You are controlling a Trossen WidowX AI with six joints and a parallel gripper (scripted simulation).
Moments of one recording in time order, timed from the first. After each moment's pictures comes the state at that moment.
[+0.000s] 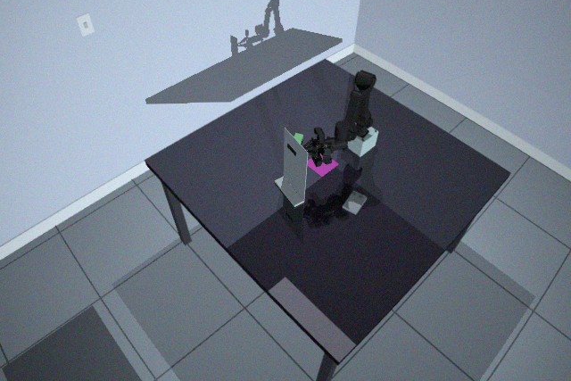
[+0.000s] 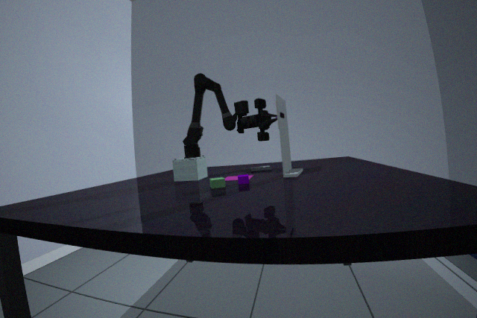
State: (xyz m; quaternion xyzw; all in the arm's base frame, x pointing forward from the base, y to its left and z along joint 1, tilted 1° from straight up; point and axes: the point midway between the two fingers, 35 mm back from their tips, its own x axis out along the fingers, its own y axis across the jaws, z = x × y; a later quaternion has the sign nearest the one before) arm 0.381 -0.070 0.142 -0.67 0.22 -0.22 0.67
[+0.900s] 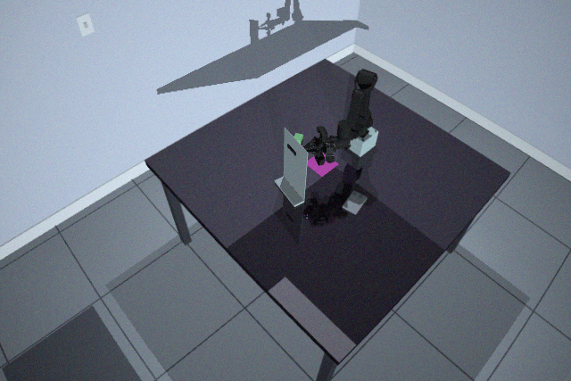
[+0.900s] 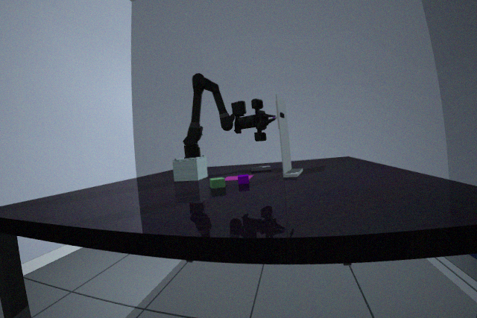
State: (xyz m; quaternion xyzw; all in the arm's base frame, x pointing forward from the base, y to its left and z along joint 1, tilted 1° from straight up) arm 0.368 -0.064 0.142 -0.67 0.22 -0.22 0.67
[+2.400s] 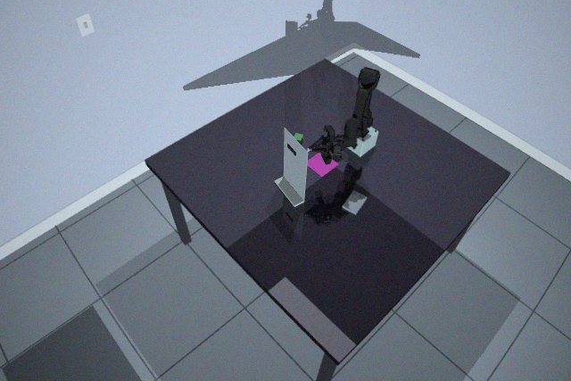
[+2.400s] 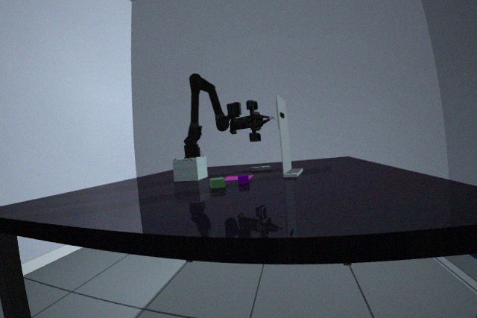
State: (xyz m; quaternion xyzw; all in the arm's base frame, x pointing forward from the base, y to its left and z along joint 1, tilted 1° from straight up) arm 0.345 -0.043 0.142 -0.67 0.22 -0.22 0.67
